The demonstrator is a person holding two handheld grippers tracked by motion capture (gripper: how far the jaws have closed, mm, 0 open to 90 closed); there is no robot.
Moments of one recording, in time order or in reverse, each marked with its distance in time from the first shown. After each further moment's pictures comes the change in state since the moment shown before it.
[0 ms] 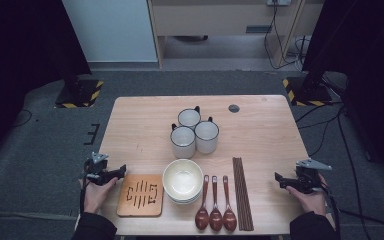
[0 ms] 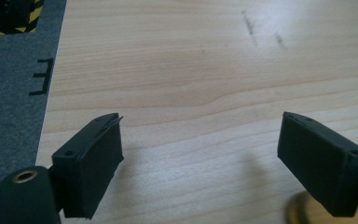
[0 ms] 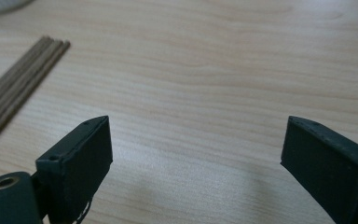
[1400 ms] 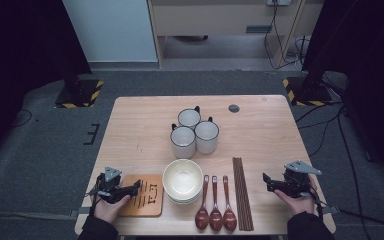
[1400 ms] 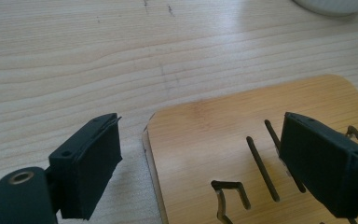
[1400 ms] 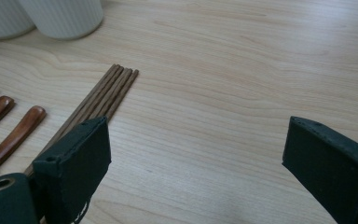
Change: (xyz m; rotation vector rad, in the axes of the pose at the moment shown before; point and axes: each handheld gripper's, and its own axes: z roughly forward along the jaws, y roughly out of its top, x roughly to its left) left arm -0.059 -0.029 -0.029 0.009 -0.099 0.059; right arm 0.056 0.014 -0.021 -0.068 0.004 -0.049
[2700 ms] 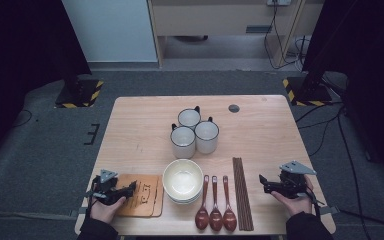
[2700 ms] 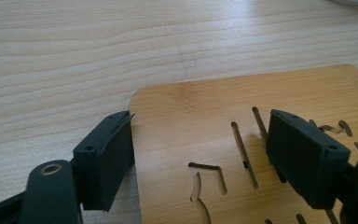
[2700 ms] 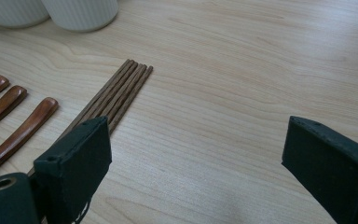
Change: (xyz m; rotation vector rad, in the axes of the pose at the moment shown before) left arm 0.012 -0.008 -0.004 0.023 0.003 -0.040; right arm 0.008 0.000 0.003 0.007 0.026 -0.053
